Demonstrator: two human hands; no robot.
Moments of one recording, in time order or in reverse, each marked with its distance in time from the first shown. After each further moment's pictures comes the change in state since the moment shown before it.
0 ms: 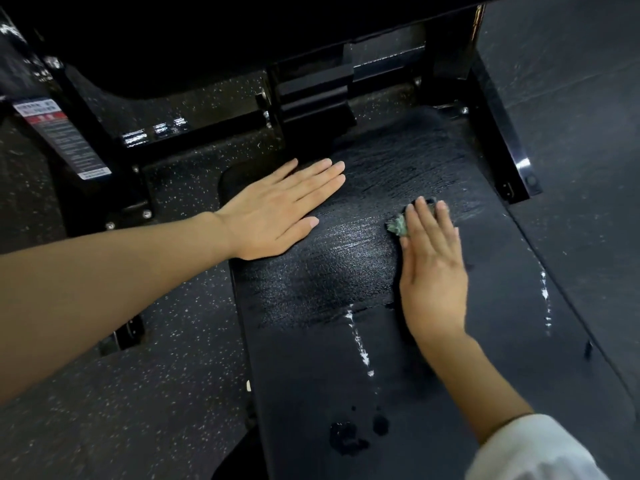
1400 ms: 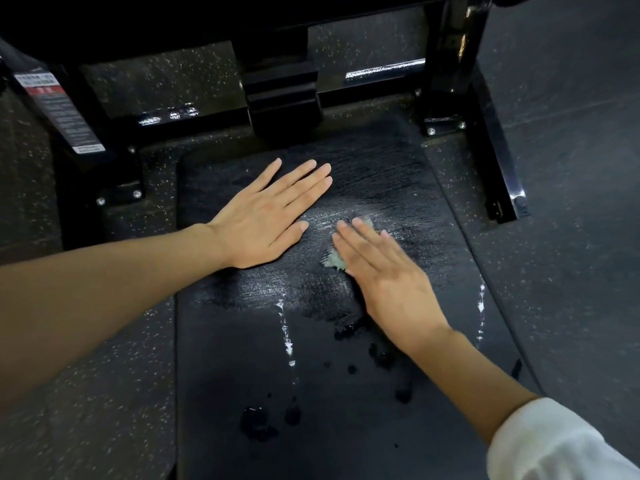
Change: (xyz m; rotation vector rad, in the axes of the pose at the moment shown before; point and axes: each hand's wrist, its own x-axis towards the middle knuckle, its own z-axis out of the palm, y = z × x) left_hand 0.031 0.064 0.010 0.050 0.081 -0.186; right_hand 0.009 0.066 -0.021 0.008 -0.239 -0.639
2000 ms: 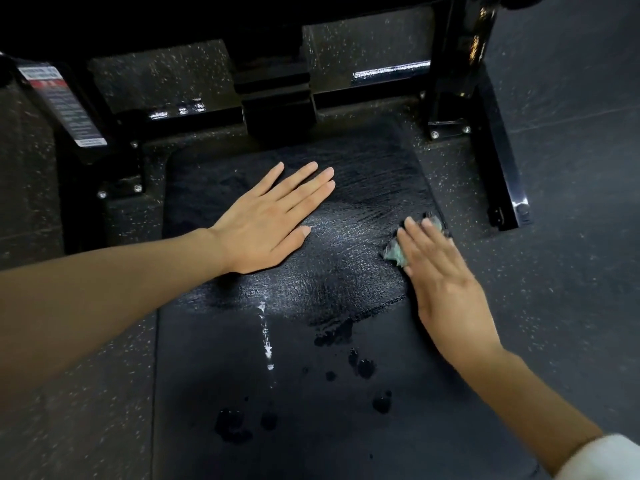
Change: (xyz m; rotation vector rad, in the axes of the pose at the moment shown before) left_hand 0.013 0.018 0.001 0.023 -0.012 -0.045; right_hand -0.033 0.057 -0.025 0.002 0.020 0.176
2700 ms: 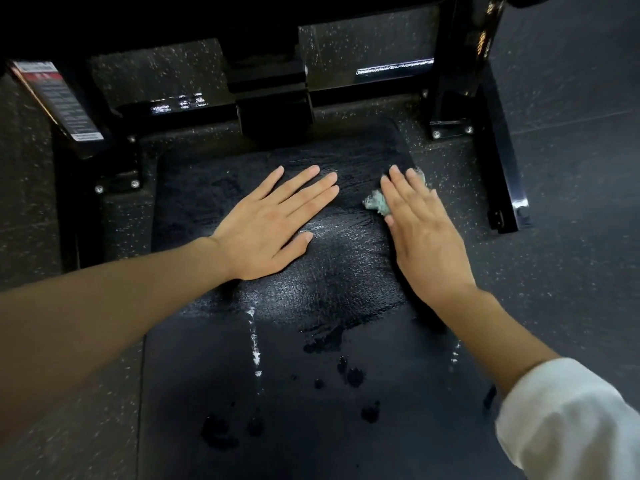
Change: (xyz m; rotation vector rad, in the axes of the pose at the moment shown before) left_hand 0.008 0.013 -0.001 -0.043 0.029 -0.037; right_hand 0.070 0.013 0.009 -0.148 -0.136 0.017
